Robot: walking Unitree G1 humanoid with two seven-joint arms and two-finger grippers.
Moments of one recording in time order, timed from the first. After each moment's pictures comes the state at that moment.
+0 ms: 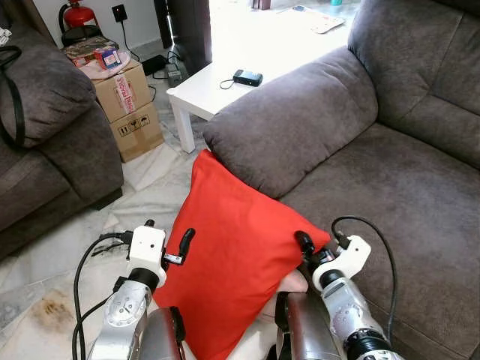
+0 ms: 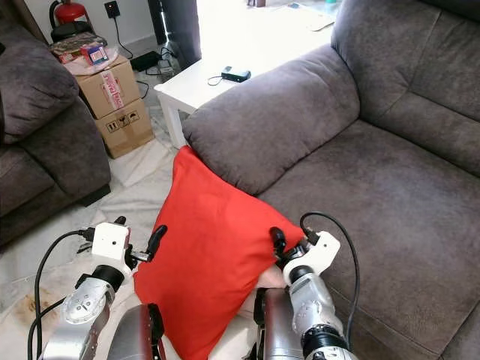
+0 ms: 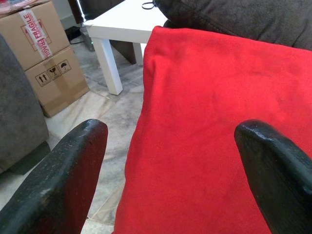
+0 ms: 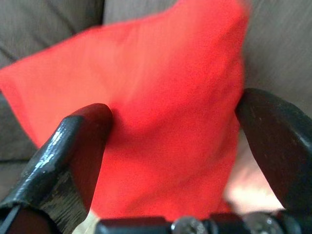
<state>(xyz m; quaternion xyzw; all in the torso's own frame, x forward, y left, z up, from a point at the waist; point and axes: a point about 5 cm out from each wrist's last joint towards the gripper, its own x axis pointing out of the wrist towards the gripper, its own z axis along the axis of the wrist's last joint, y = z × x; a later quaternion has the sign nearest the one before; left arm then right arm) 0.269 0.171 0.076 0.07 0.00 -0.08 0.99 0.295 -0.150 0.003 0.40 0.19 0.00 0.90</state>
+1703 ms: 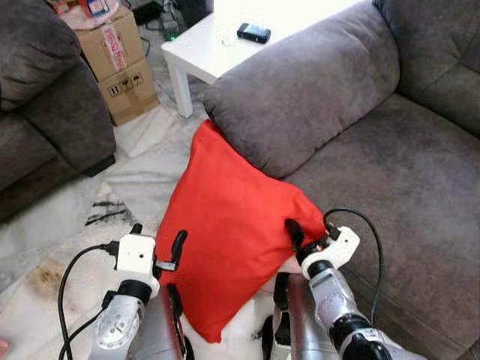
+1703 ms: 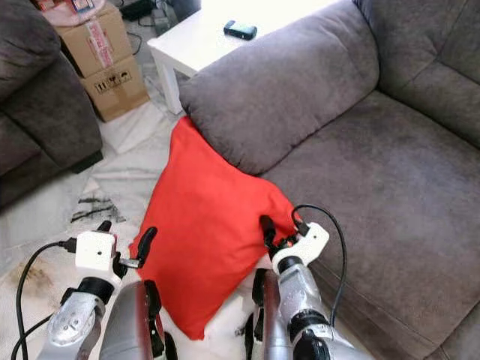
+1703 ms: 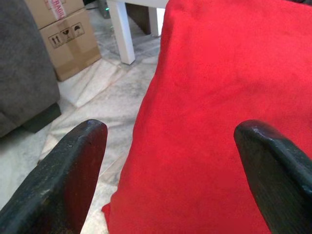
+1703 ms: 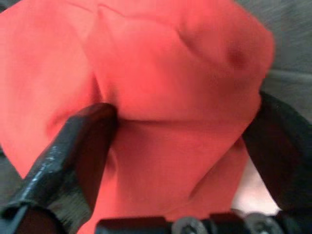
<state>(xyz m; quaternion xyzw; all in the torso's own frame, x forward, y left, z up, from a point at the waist) 0.237 0.174 0.096 0.07 -0.02 -0.04 1.00 0.314 -0.134 0.021 0.40 0.13 0.03 0.91</state>
